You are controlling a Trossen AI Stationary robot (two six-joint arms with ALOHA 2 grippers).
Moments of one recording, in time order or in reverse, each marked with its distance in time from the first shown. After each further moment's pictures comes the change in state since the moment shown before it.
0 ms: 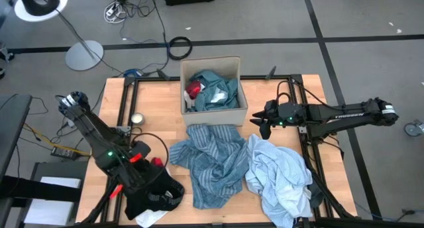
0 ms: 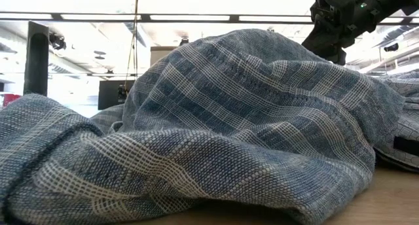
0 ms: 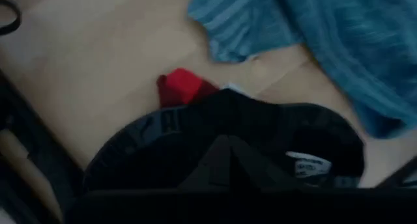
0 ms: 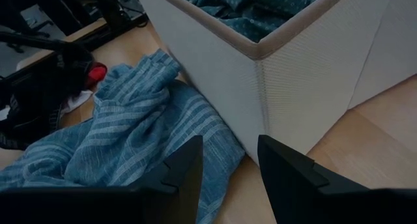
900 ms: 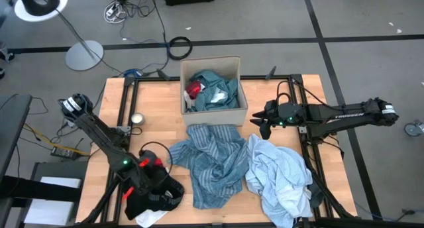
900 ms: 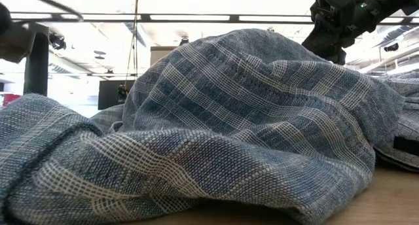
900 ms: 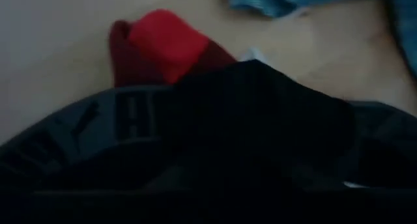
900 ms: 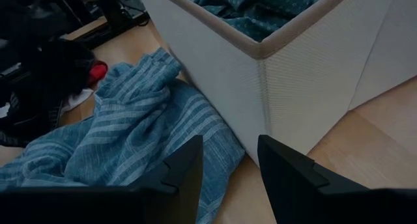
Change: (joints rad) left arm 0.000 0.050 -0.417 0.556 0.075 -0.103; right arm 0.000 0.000 0.000 0.000 -0.001 -0.009
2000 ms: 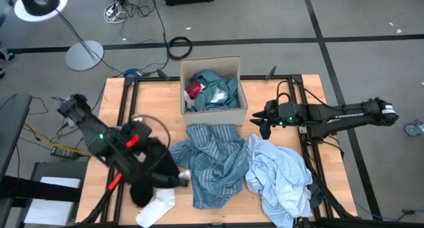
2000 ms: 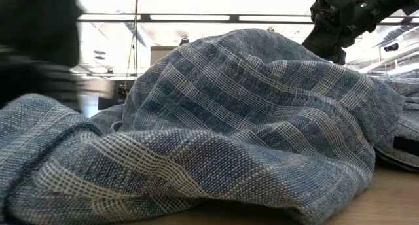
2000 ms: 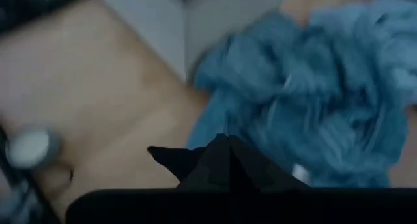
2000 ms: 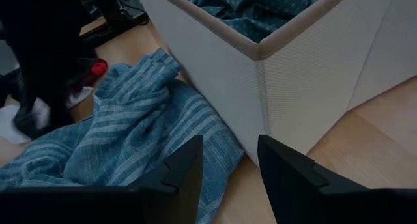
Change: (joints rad) left arm 0.128 -0.009 0.780 -0.849 -0.462 0.362; right arm 0.000 0.000 0.000 0.000 0.003 0.000
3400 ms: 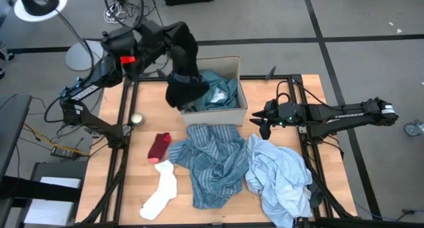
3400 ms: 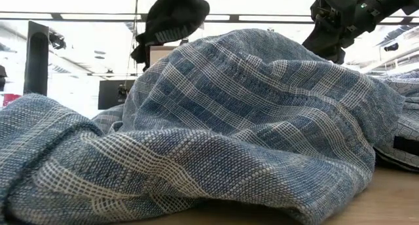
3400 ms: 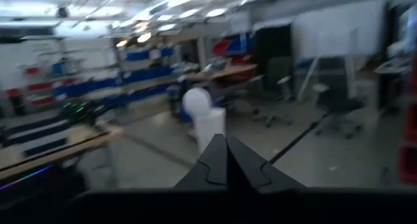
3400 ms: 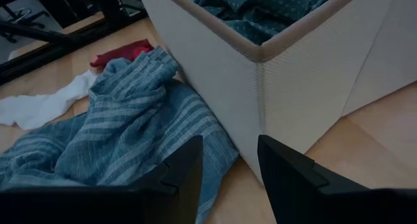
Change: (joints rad) left arm 0.982 0.071 0.402 1.252 0.152 1.769; right arm -0.001 0.000 0.000 0.000 0.012 -0.046
